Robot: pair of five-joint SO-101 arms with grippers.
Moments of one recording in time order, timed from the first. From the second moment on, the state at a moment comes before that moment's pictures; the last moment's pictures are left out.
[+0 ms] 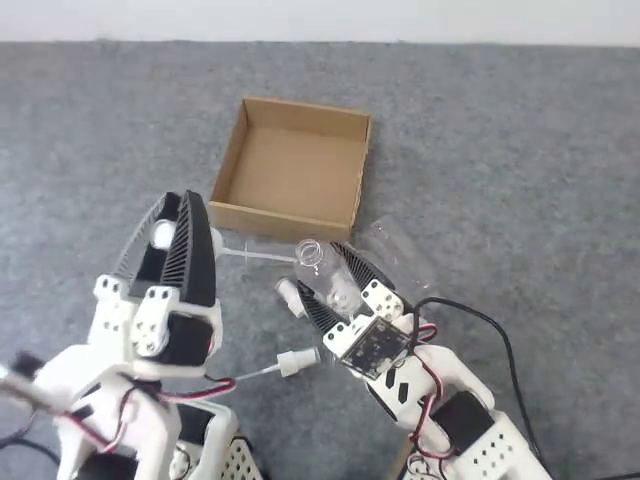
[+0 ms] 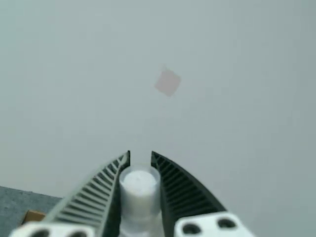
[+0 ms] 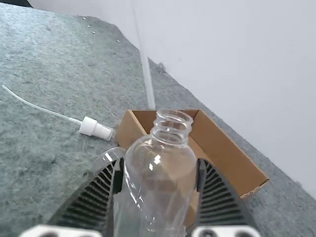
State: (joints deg) left arm 9.1 -103.5 60.1 43.6 31.1; right arm -43.3 -102.9 95.2 27.3 23.0
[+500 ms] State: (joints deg) left arm 9.1 -103.5 60.4 43.6 30.3; right arm -46.5 -102.9 95.2 27.3 24.0
